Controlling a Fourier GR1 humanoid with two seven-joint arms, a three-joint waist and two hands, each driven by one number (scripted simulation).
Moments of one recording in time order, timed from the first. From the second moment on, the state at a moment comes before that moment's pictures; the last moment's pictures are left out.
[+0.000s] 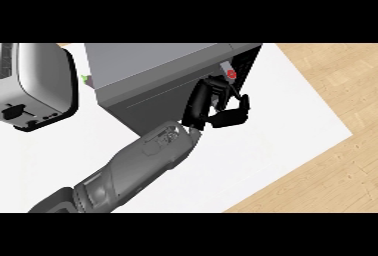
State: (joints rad) left arm -0.97 0.05 -0.85 -0.84 0.75 0.66 -0.38; right arm 0.10 -0.66 -0.13 -2.12 -0.74 0.24 -0.24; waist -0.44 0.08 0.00
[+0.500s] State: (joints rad) left arm -1.01 0.00 -0.85 -0.78 0.81 0.68 -0.37; right arm 0.10 -0.68 -0.21 -2.12 -0.78 0.22 -0.23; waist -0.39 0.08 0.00
